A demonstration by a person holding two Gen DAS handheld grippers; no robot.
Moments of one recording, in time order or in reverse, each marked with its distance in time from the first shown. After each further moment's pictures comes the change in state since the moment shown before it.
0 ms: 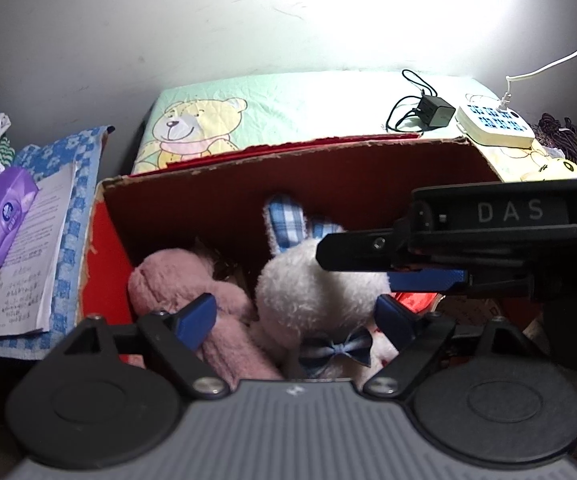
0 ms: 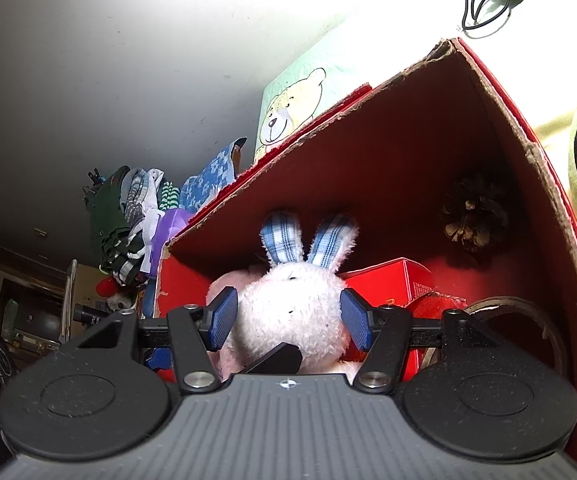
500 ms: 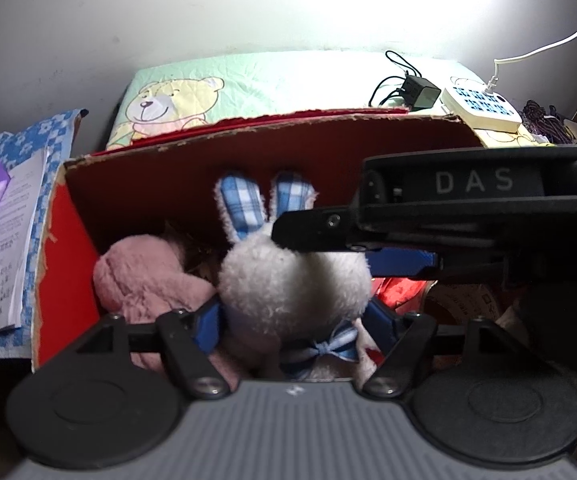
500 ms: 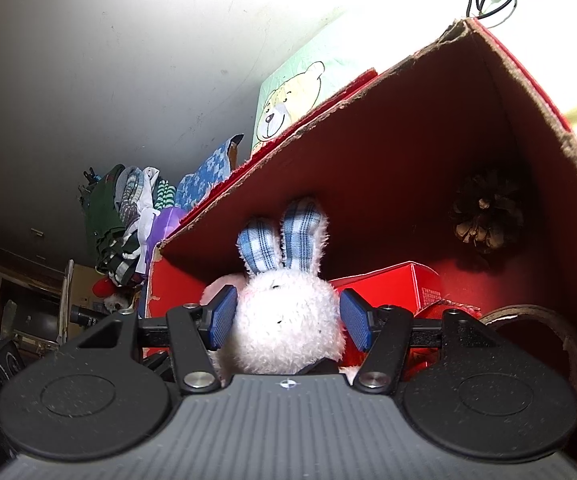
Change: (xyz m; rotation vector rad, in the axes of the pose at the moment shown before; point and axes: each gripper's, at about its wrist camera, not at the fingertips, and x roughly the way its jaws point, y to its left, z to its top) left arm 0.018 -0.003 -0.002 0.006 0.047 -0.074; right arm 0.010 -0.003 0.003 0.010 0.004 -0.004
